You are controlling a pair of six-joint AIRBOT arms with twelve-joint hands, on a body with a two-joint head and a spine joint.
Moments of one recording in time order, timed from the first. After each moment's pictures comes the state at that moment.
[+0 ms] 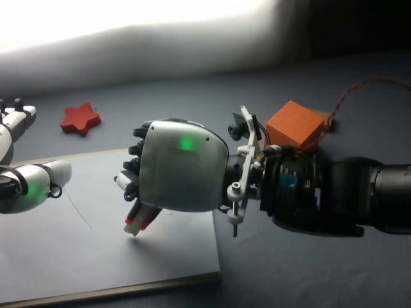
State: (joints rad) left arm 0.65 -0.70 0.63 -1.26 -0.97 1.92; right arm -0.46 -1.61 1.44 -0.59 0.73 -1.53
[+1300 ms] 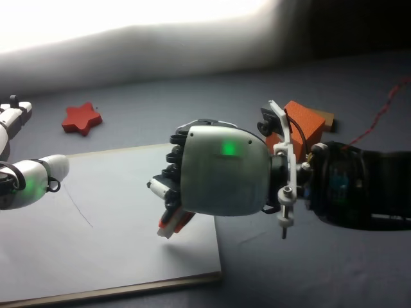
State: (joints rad) left arm 0.65 -0.70 0.63 -1.26 -0.98 1.90; right arm -0.50 -1.48 1.39 -0.74 0.83 -1.47
